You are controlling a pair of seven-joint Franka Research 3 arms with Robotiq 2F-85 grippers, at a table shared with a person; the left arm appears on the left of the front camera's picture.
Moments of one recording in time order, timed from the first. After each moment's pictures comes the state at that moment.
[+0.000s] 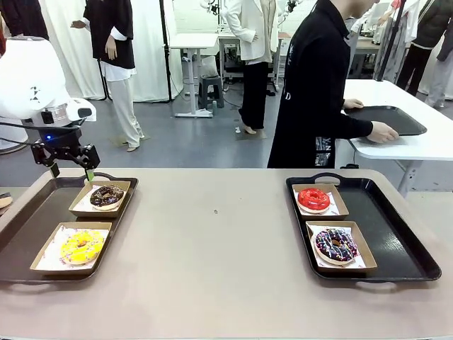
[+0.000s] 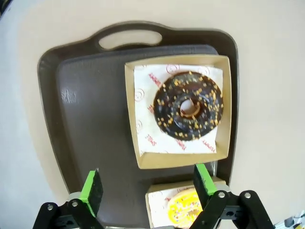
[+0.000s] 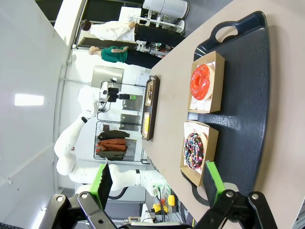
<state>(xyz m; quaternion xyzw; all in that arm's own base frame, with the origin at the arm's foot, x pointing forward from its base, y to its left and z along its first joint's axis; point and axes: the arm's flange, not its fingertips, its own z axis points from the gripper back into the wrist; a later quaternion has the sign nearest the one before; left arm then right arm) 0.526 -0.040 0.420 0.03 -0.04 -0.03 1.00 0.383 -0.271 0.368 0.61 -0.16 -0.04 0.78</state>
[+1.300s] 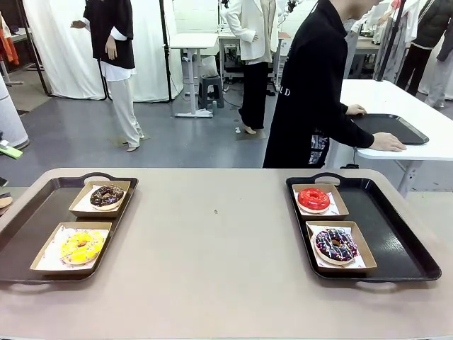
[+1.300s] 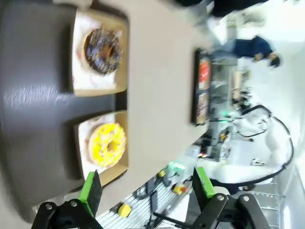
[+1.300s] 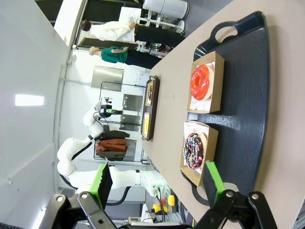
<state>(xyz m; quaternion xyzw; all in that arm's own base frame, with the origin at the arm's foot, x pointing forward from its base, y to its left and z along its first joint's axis) 0.419 0.164 0.438 -0.47 -0.07 0.03 0.88 0.383 -0.272 0.368 0.61 -0.16 -0.04 0.78</state>
